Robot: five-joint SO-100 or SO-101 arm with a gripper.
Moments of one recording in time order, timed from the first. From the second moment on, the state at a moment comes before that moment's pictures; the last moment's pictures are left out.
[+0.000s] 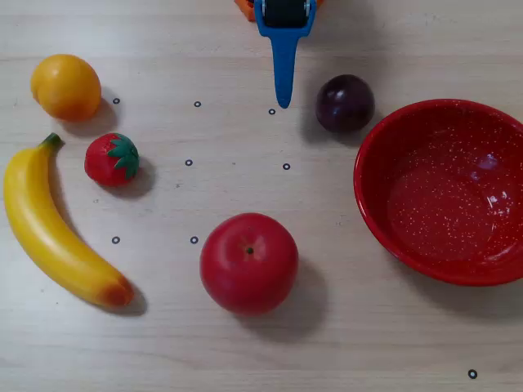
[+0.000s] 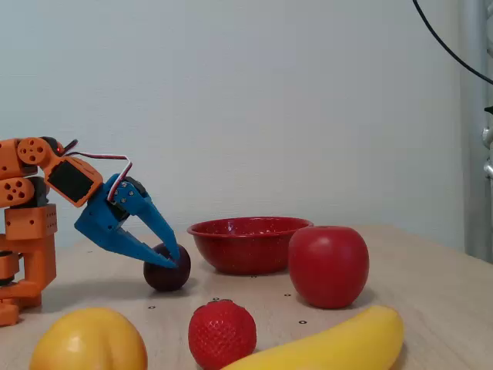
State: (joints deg) arm 1.0 184.2 177.9 50.5 4.4
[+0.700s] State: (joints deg) arm 1.0 184.1 177.9 50.5 4.4
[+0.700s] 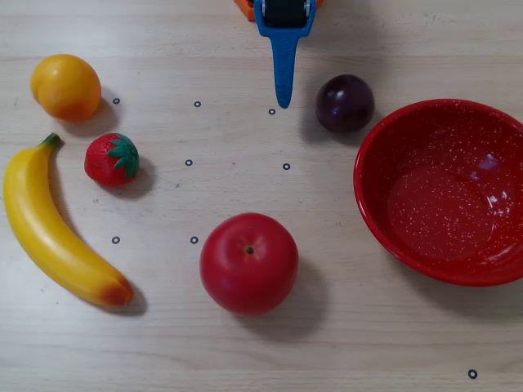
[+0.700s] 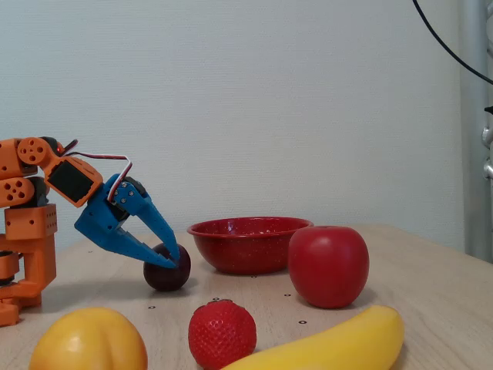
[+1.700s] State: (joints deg) arm 8.3 142.6 129.3 79.7 -1.1
